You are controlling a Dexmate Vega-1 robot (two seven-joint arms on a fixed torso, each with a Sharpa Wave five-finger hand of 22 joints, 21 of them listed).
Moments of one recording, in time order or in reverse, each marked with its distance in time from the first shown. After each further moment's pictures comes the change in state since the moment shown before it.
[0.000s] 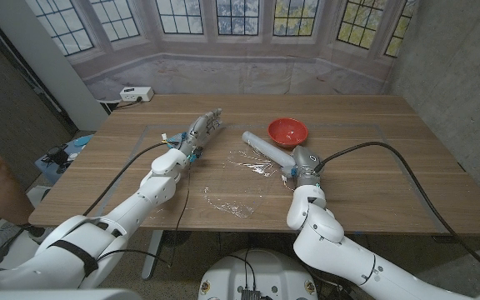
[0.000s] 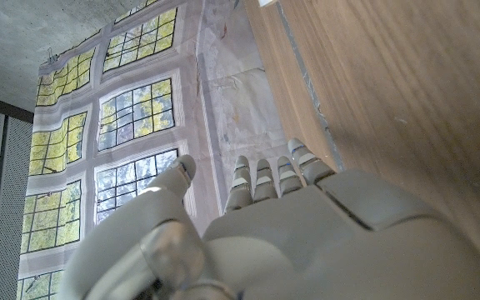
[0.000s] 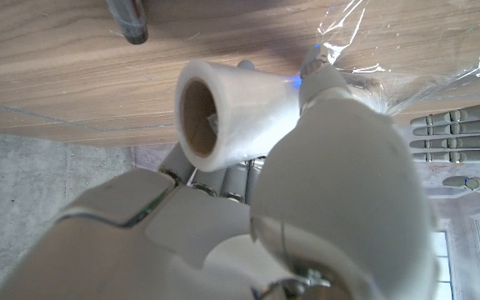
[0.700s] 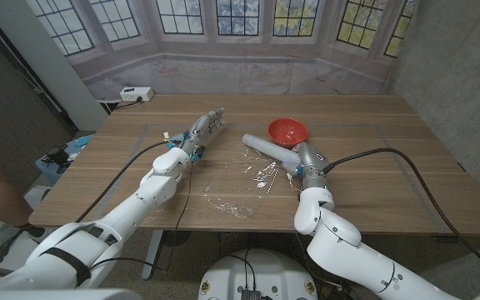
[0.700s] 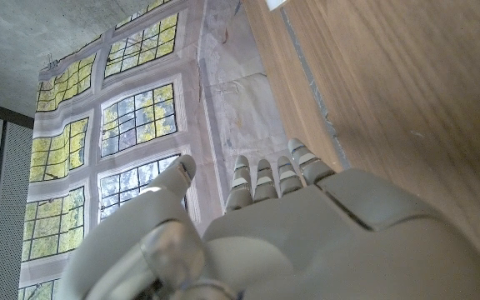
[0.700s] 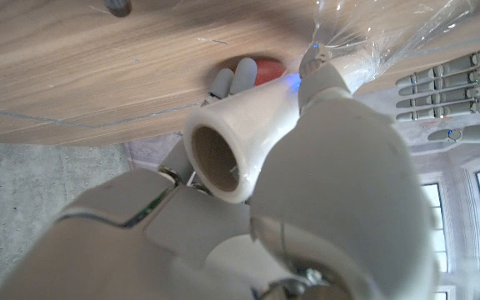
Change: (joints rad) left arm 0.042 0.040 0.005 -0.138 0.008 0.074 0.060; left_hand 0.000 0.000 0.000 0.000 0.000 0.000 0.000 0.000 0.002 0.000 0.000 0.000 0.000 0.000 0.000 0.000 0.000 0.000 0.000 0.000 0.000; right arm -0.065 -0.052 0.070 -0.085 0.122 0.119 -0.128; right_hand 0.000 0.000 0.004 -0.004 0.002 0.009 -0.002 -0.007 -0.003 0.009 0.002 0.004 -0.004 0.025 -0.014 -0.012 0.005 0.000 0.000 0.016 -0.005
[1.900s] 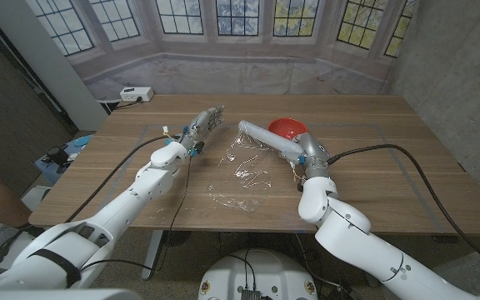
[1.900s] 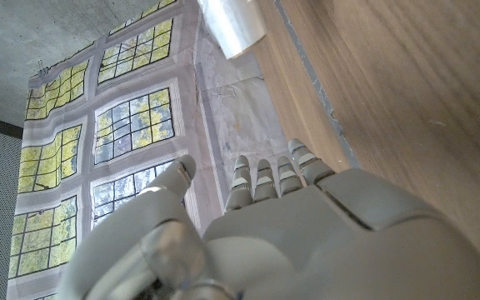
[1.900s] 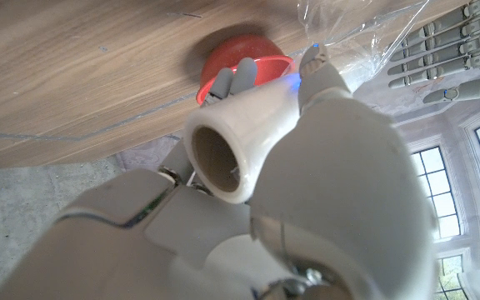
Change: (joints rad) left arm 0.000 0.052 0.005 -0.104 -0.001 0.114 0.026; left_hand 0.004 -0.004 0.000 0.000 0.000 0.002 0.002 0.000 0.000 0.000 0.000 0.000 0.000 0.000 0.000 0.000 0.000 0.000 0.000 -0.004 0.000; right arm 0.009 -0.003 0.082 -0.022 0.147 0.092 -0.036; right_hand 0.000 0.000 0.004 -0.004 -0.001 0.005 0.001 -0.010 -0.002 0.002 -0.002 -0.005 -0.009 0.008 -0.001 -0.018 0.009 0.000 0.000 0.019 -0.005
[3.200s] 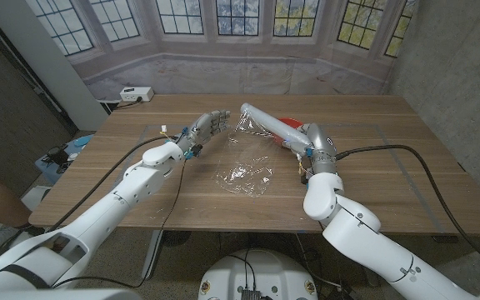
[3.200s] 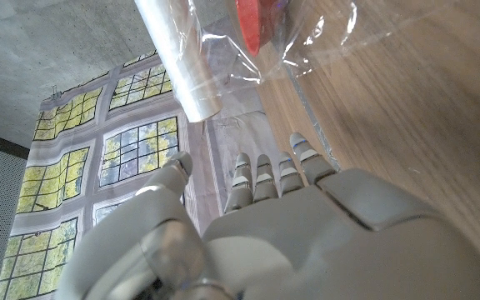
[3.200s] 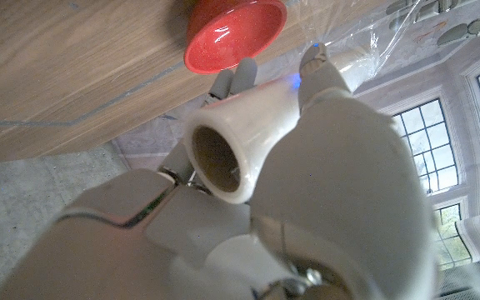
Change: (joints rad) left arm 0.092 0.124 -0.015 -0.237 -0.078 0.151 -0.042; left_hand 0.026 -0.027 -0.025 -0.053 0.000 0.023 0.023 0.000 -0.002 0.051 0.011 0.012 0.000 0.045 0.027 0.000 -0.002 0.047 0.036 0.013 0.005; right arm -0.043 -0.011 0.066 -0.036 0.031 0.097 -0.064; right_hand 0.000 0.000 0.001 -0.001 -0.001 0.002 -0.002 0.001 0.000 0.009 0.001 -0.003 0.002 0.010 0.000 -0.014 0.009 -0.009 -0.002 0.017 0.000
